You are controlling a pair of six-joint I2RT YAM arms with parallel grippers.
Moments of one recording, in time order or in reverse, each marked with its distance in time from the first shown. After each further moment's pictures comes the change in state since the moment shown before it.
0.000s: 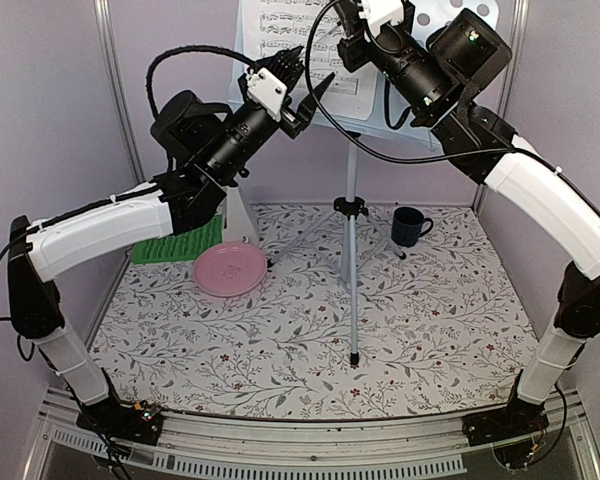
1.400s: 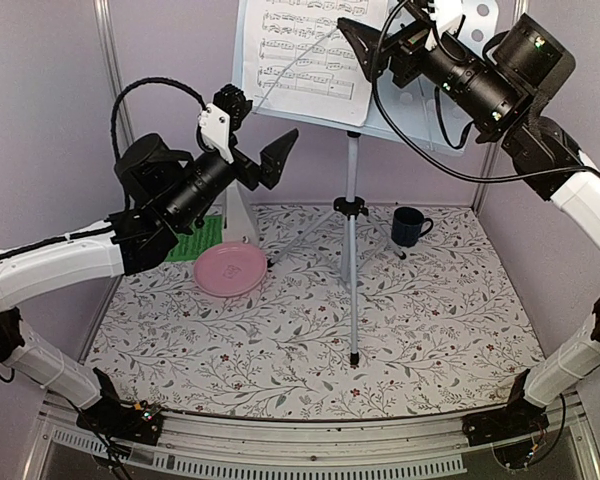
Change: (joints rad) left arm 0.026 -0.300 -0.425 -0.109 -0.153 -0.380; right arm -0.004 -0.250 -0.204 -0.164 -0.061 0.187
